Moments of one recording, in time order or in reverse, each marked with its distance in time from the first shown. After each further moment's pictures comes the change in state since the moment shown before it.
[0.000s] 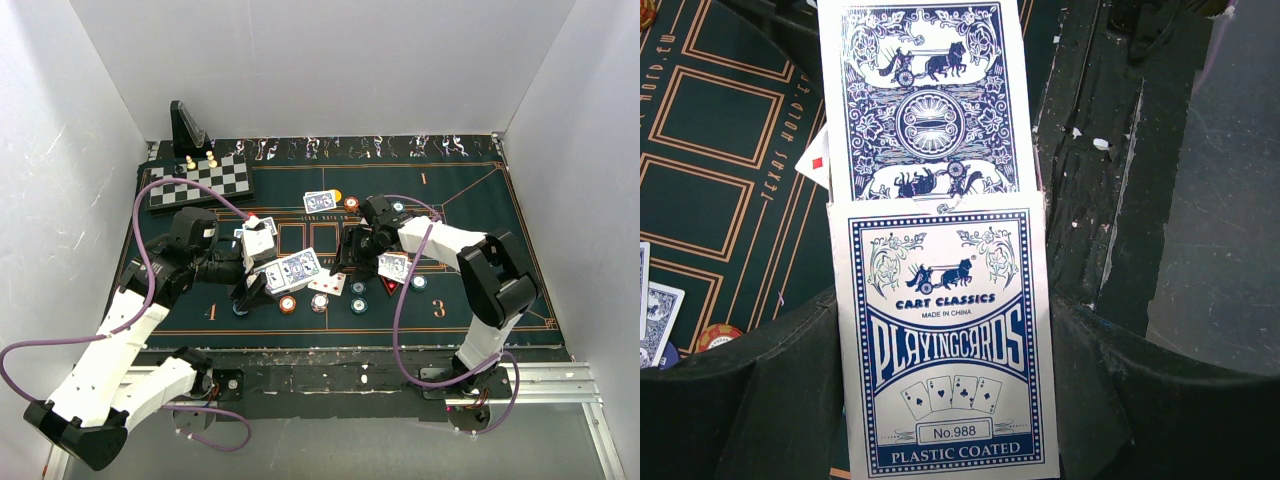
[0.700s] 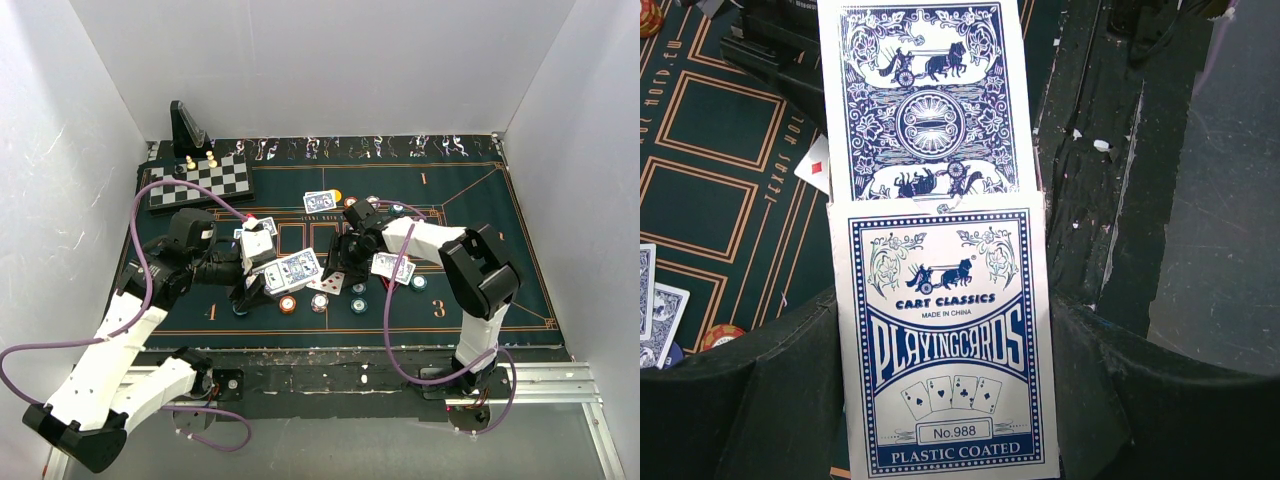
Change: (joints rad) left arm 0.000 -0.013 0.000 0.000 -0.001 0.001; right arm 0.077 0.100 0.037 0.021 0.065 0.080
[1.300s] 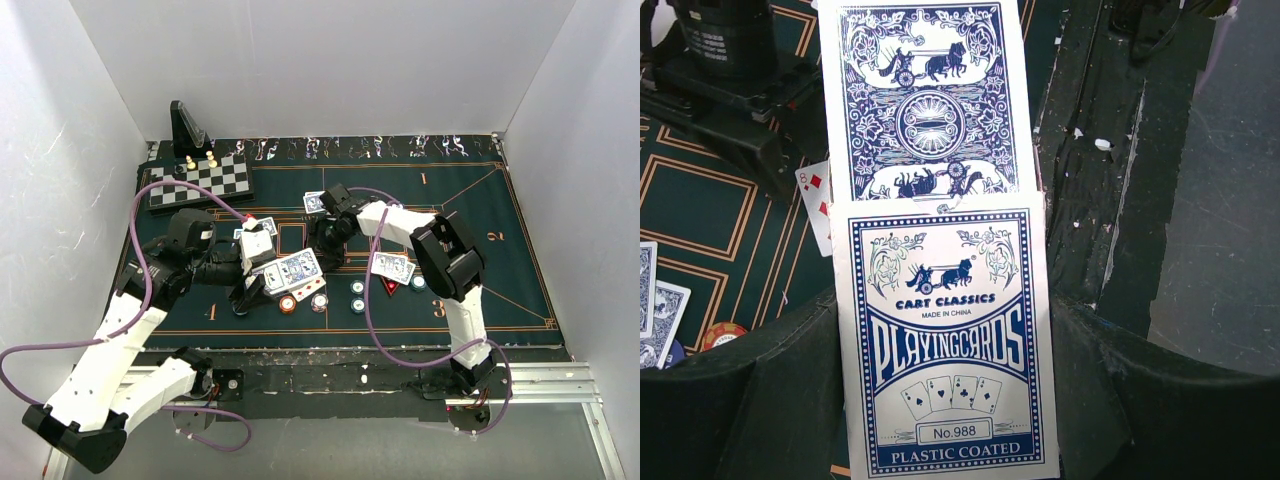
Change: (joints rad) left arm 0.000 -0.004 0.000 -0.003 -0.005 0.000; right arm 0.024 0.238 0.328 -0.078 -0.066 0.037
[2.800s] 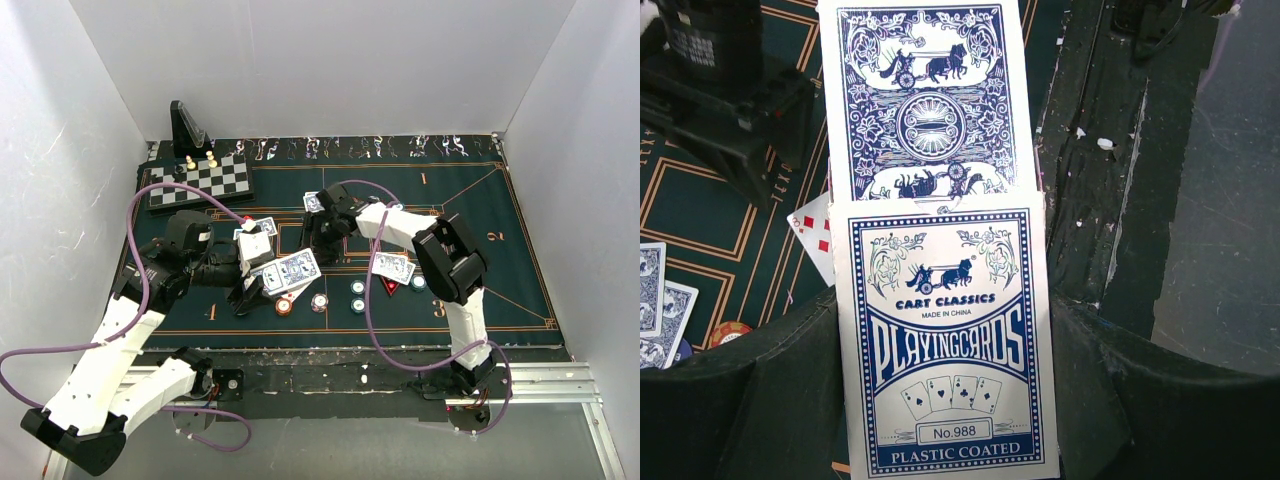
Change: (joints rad) left arm 0.000 -0.017 0.001 -0.005 -0.004 0.008; right arm 0.042 -0.014 0.011 0.103 0.084 0.000
